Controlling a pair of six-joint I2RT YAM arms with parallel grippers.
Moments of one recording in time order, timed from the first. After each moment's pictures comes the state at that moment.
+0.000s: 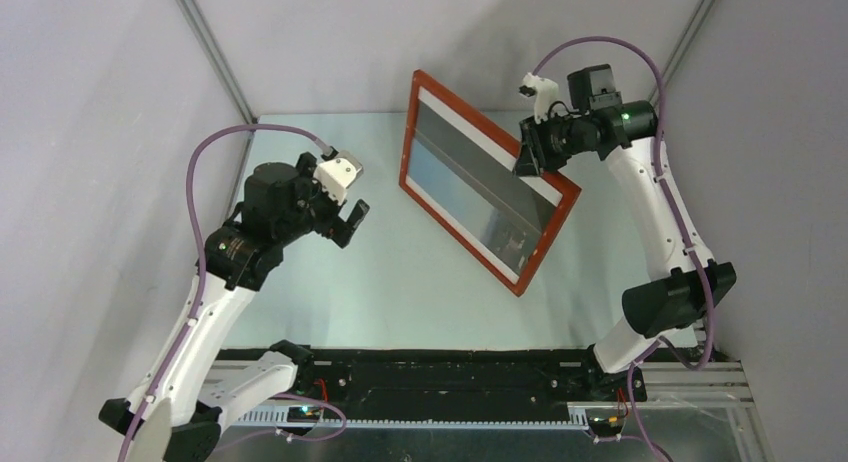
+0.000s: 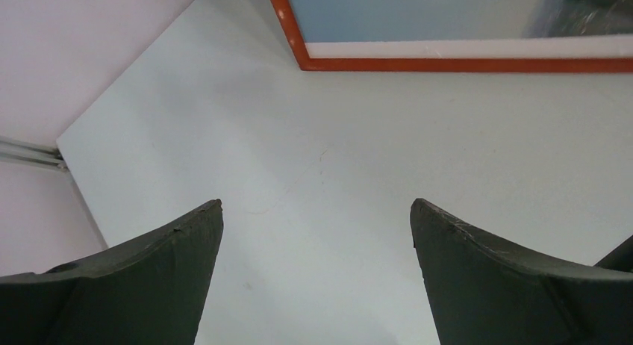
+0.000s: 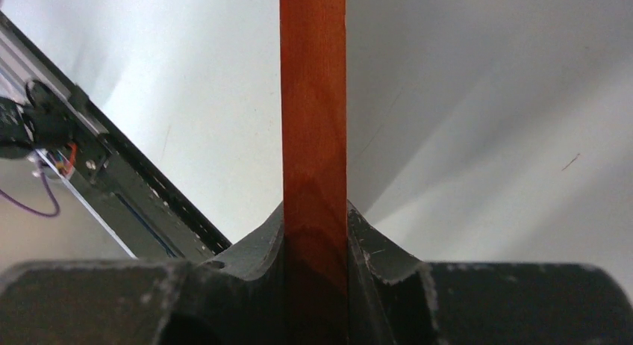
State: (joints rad) left arm -0.42 0.93 1.20 -0.75 0.10 0.38; right arm 0.28 1.62 1.93 -1.19 -0.48 -0.19
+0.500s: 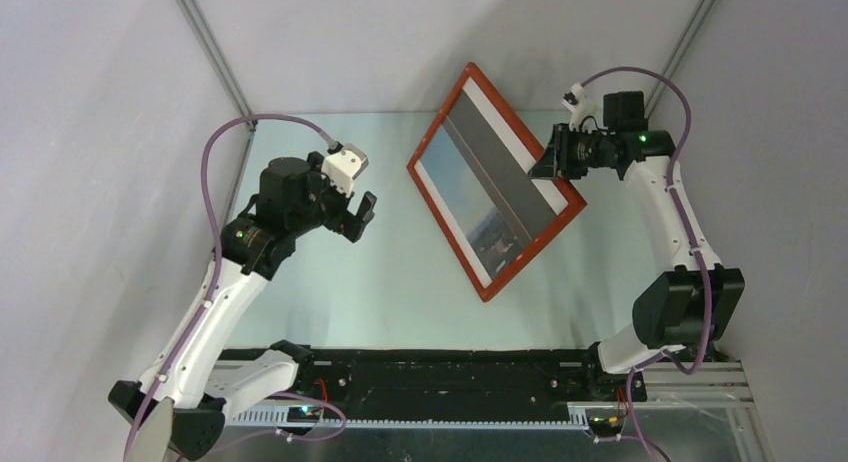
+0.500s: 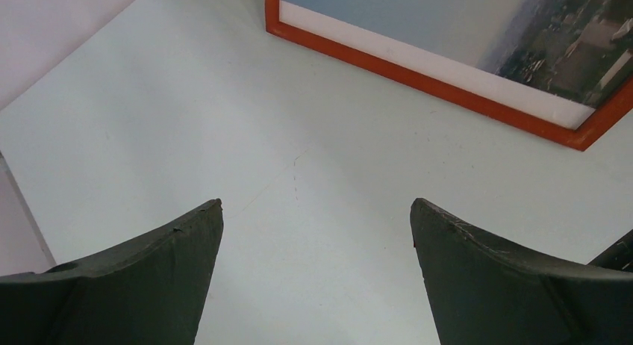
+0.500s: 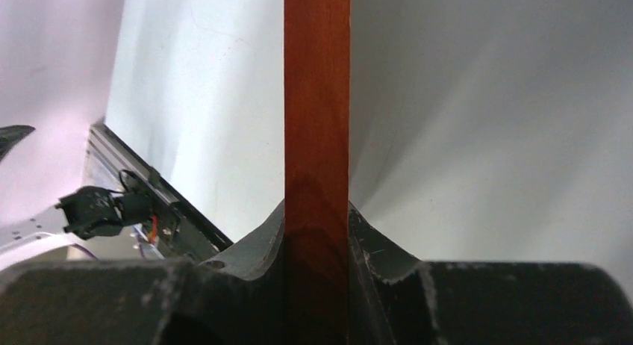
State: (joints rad) left arm -0.41 0.98 1.16 -0.67 0.13 0.27; right arm 0.07 1.55 1.60 -0.88 -0.67 0.06
